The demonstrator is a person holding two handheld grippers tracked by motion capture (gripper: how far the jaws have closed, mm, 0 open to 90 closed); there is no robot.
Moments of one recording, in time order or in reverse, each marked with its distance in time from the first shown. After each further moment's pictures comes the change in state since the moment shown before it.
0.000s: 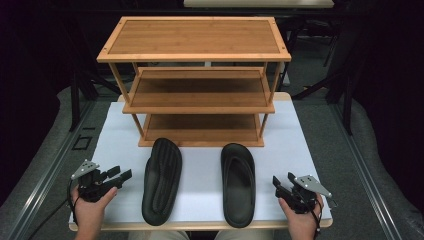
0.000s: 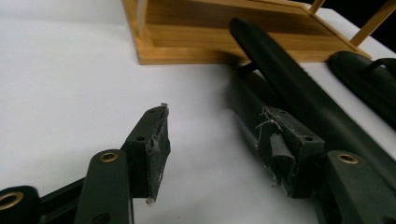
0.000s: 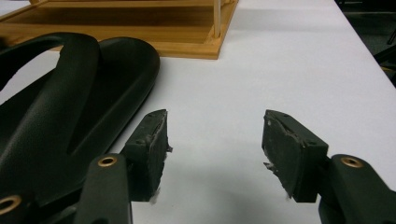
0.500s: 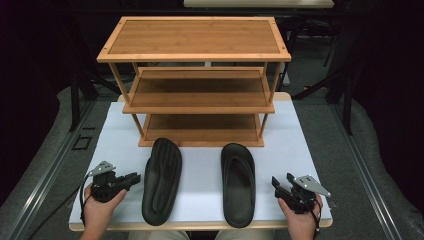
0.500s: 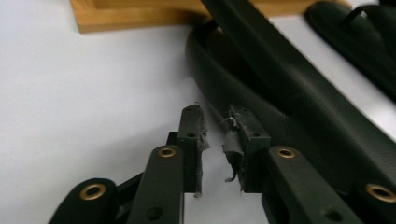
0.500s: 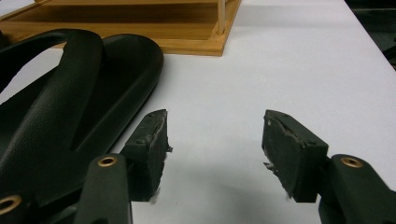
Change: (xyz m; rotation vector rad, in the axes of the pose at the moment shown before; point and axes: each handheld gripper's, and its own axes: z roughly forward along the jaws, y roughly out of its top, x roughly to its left) left arm -0.016 -0.004 0.022 0.164 -0.086 0.075; right arm 0.000 -0.001 0.001 0.012 0.014 0.001
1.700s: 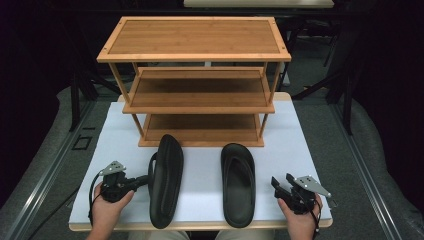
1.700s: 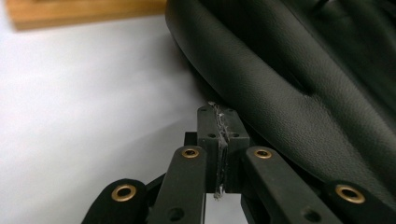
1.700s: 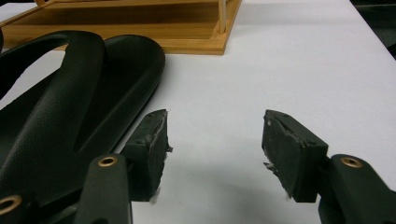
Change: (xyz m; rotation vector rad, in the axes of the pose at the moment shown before) left arm -0.023 0.007 0.010 0.000 -0.091 0.032; right arm 0.000 -0.001 0.000 0.000 0.010 0.019
